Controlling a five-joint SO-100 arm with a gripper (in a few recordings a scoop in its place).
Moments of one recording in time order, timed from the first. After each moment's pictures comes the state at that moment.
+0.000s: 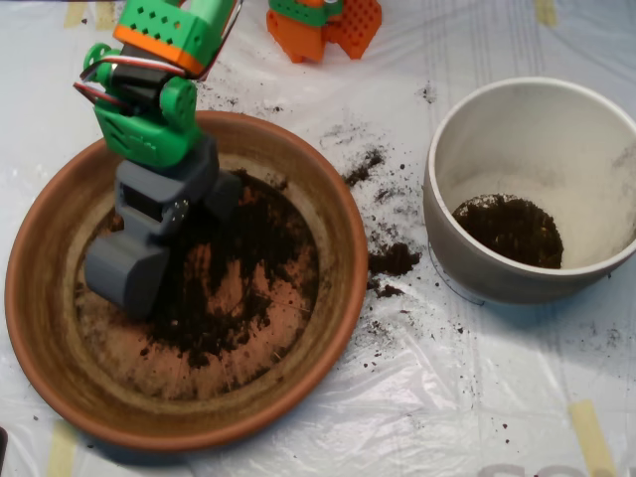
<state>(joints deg) 33.0 75.0 98.3 58.4 1.6</state>
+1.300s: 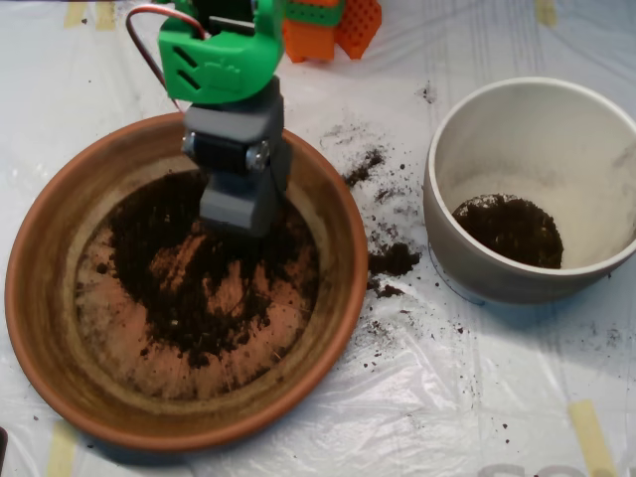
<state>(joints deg) 16.8 97.8 99.4 69.5 1.6</state>
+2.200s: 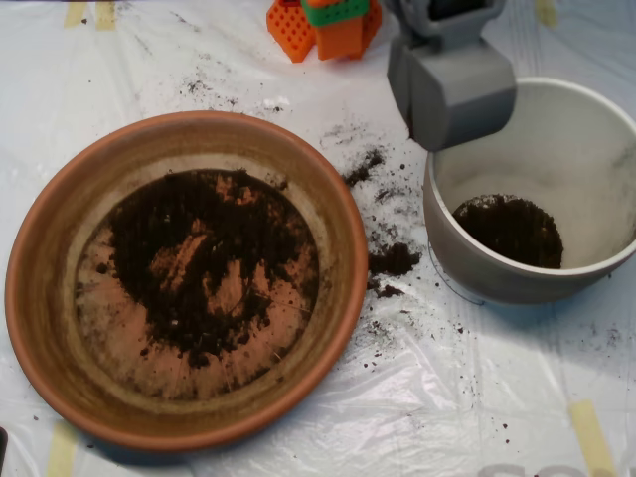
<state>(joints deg) -15.2 101.2 68.3 85.7 -1.3</state>
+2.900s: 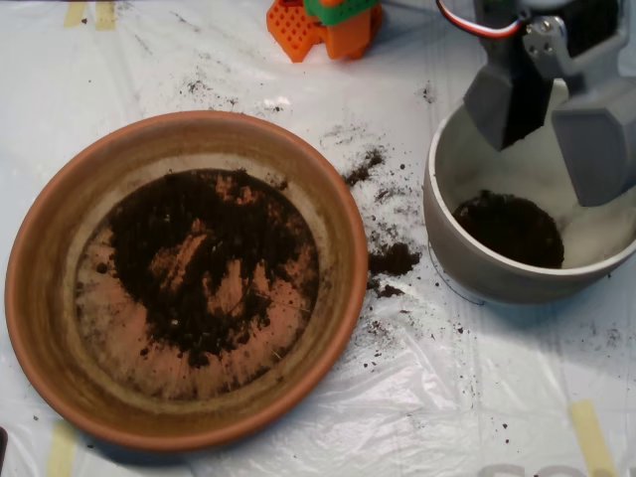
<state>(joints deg) -25.6 88.9 62.1 85.7 -3.6</state>
